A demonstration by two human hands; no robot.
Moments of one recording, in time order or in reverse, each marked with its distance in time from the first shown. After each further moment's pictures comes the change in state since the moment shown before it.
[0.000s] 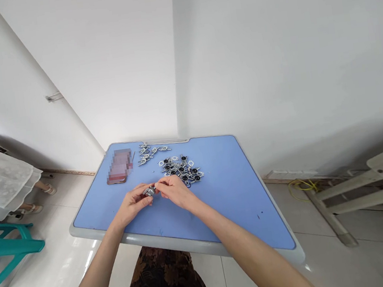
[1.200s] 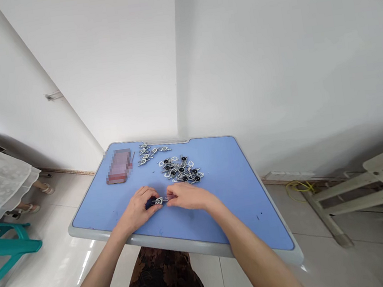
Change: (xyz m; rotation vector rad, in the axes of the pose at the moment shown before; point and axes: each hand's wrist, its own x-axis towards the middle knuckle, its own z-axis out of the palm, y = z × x) left_hand -0.001 -0.001 0.015 0.671 -0.002 0.179; right_hand -0.011 0.001 -0.034 -0.601 -0.270 0.008
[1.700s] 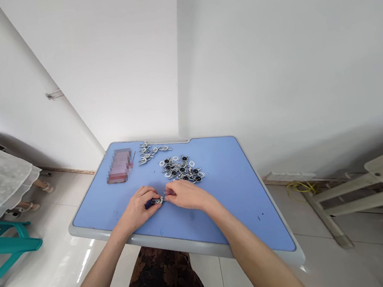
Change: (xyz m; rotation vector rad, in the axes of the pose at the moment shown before) left_hand -0.002 -0.003 0.001 -0.002 0.020 0.014; right_hand -0.001 -0.011 0.000 -0.134 0.116 -0.008
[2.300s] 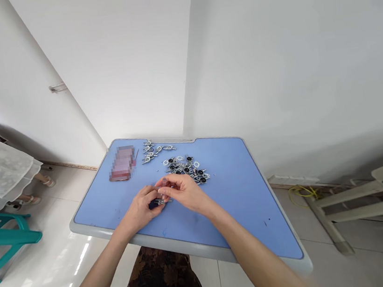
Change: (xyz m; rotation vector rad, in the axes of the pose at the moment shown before) left_hand 0.002 -0.001 0.006 0.059 0.022 -0.013; right_hand 0.001 -0.013 0.012 0.709 0.212 -0.207
